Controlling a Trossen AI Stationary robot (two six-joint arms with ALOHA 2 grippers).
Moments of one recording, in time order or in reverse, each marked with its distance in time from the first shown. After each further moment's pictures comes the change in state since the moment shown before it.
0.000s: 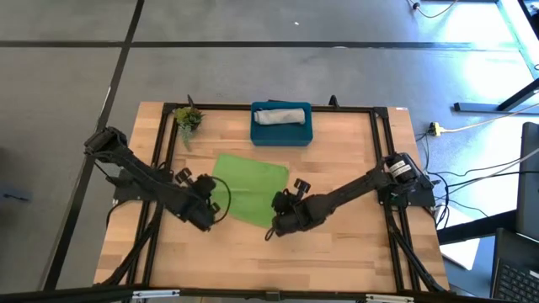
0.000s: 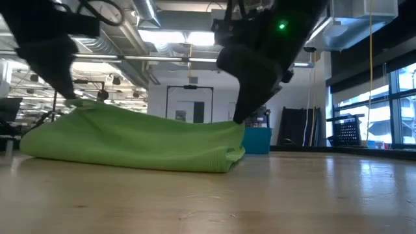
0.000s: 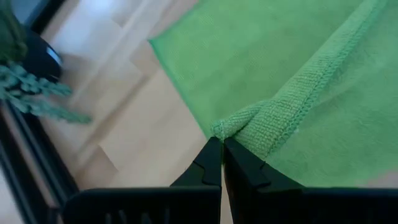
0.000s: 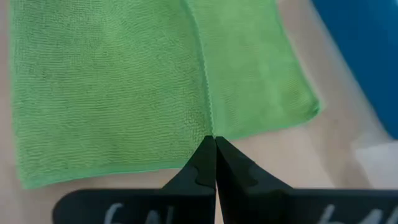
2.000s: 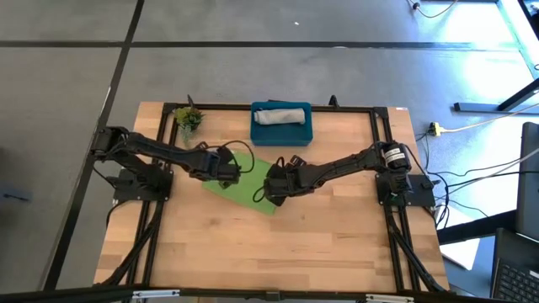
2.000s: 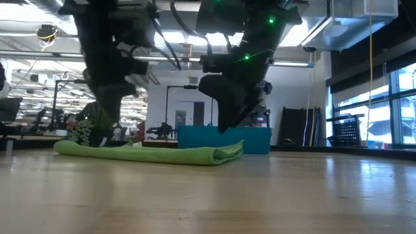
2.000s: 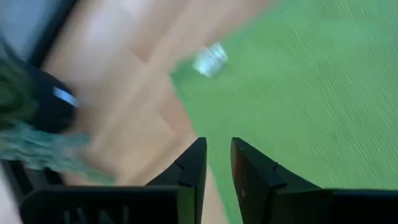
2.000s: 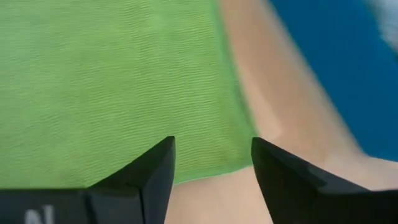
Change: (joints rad) left arm 0.526 0.044 -0.016 0.267 0.045 0.578; right arm -0.243 0.000 0.000 0.042 -0.108 -0.124
